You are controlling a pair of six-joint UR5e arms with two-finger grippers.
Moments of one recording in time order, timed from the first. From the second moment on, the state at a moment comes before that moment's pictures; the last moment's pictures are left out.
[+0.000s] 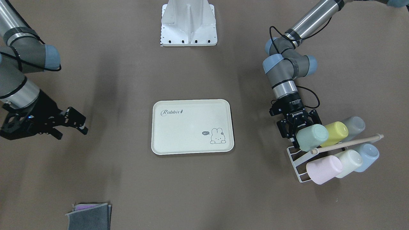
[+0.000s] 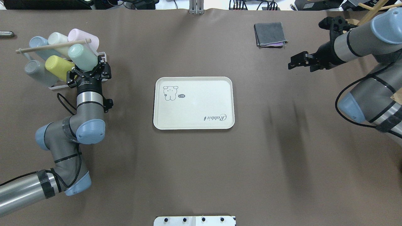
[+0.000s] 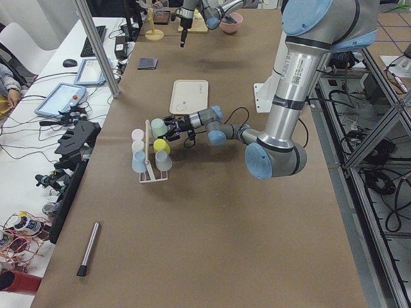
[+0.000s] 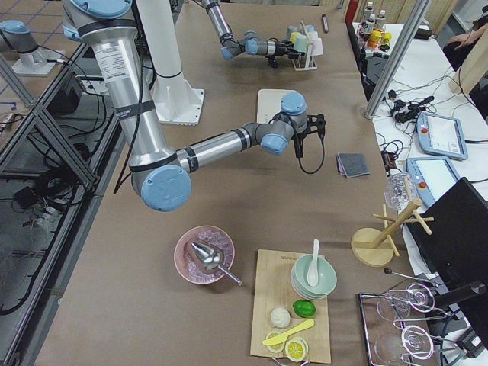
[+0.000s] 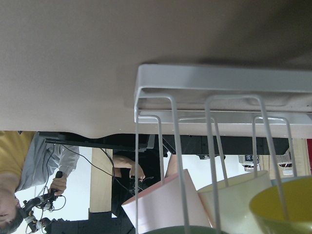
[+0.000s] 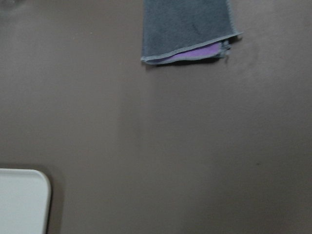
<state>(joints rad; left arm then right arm) -0.50 -1.92 -1.39 -2.29 -0.52 1.72 1.01 -1.28 1.60 -0.99 2.18 0.92</state>
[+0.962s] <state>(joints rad) -0.51 -1.88 -1.47 -2.29 -0.52 1.80 1.29 -1.49 1.96 -1.80 2.15 0.07</state>
